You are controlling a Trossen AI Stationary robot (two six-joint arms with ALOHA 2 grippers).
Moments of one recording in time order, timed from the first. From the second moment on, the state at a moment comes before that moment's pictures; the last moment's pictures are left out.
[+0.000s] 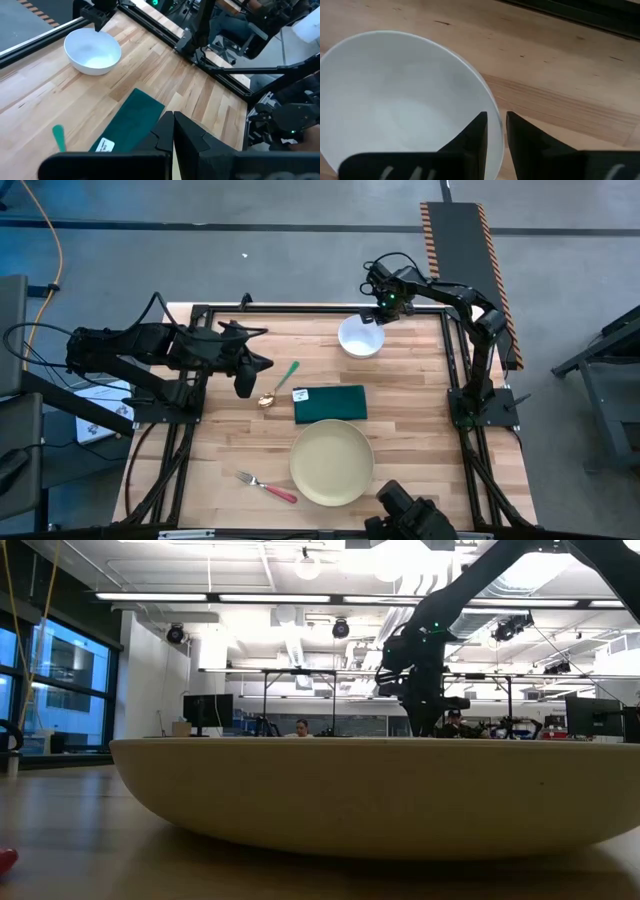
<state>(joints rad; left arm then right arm) -0.04 1.09 1.36 -0.85 -0.31 -0.69 -0.83 1.94 1.50 -0.97 -0.11 0.46</state>
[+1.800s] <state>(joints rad) -0.04 1.09 1.36 -0.85 -0.31 -0.69 -0.85 1.99 1.50 -0.97 -0.16 0.47</state>
